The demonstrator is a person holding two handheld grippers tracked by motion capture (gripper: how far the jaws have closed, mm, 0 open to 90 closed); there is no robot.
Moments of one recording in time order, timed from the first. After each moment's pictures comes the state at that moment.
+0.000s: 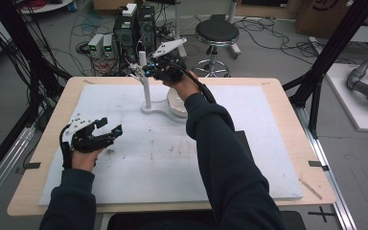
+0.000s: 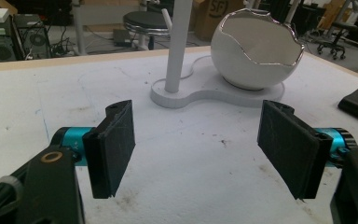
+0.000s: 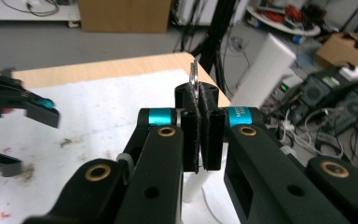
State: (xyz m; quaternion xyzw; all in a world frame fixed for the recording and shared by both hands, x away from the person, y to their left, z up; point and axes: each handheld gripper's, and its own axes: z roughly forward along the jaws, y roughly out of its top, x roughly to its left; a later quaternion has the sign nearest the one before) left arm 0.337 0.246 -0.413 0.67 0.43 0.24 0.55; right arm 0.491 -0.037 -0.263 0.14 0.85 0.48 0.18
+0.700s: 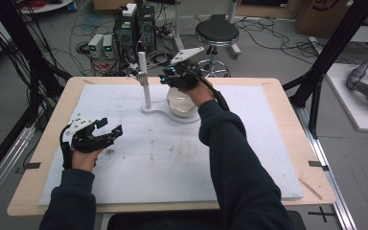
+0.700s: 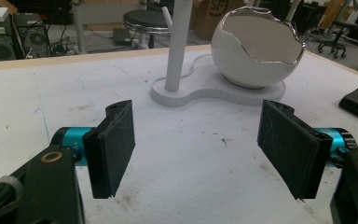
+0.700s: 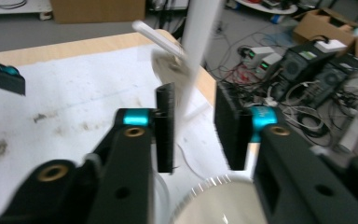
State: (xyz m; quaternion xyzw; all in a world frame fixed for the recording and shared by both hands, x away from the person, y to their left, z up) left arm 0.337 0.245 -0.414 0.67 0.43 0.24 0.55; right arm 0.487 -0.086 -0.284 0.19 0.84 0.46 0.20
